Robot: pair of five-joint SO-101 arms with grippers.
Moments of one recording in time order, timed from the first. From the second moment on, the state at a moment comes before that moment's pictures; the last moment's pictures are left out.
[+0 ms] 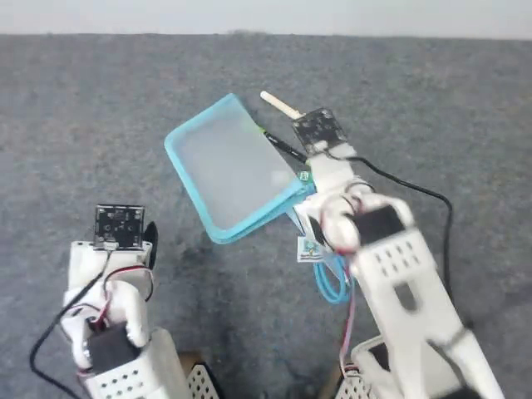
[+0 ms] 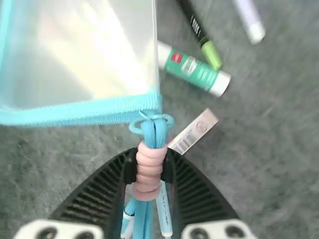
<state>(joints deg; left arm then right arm) -29.1 -97.4 81.1 63.4 -20.7 -24.6 -39.8 39.3 63.7 4.2</state>
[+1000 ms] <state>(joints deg) 1.8 -23.3 49.9 46.6 1.6 -26.4 -42.0 1.7 83.5 11.2</state>
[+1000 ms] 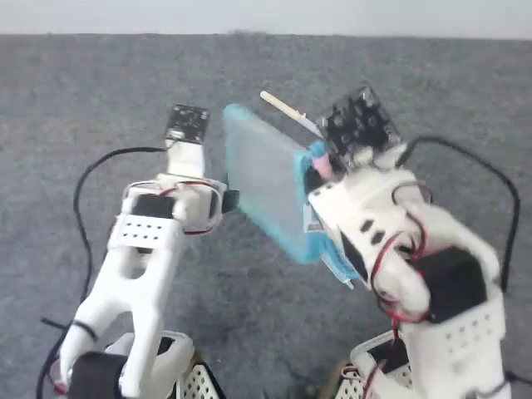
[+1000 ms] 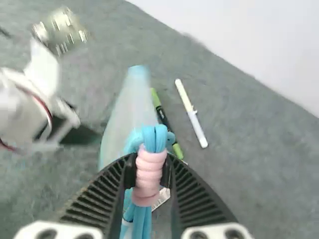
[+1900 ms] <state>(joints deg) -13.5 -43.1 56.7 51.9 8.0 -45.1 -40.7 42.2 62.9 14.8</state>
